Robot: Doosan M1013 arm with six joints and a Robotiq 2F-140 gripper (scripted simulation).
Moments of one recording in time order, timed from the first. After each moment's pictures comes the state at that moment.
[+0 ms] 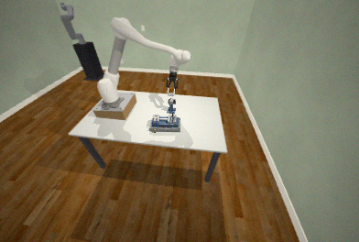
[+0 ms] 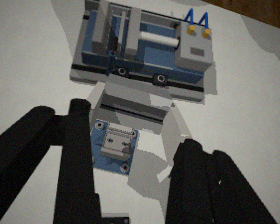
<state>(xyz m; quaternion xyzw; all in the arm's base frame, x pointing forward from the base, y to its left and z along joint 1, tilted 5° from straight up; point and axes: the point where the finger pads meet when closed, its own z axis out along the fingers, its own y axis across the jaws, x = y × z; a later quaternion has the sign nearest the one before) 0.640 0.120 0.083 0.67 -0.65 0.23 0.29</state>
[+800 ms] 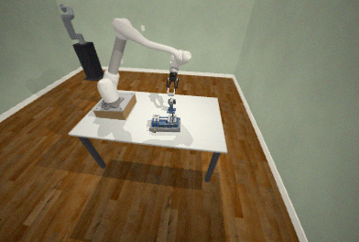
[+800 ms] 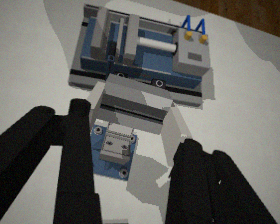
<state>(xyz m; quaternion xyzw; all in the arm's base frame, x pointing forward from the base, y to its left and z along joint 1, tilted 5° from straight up) 0.640 0.121 0.082 0.66 -0.64 0.24 0.30</state>
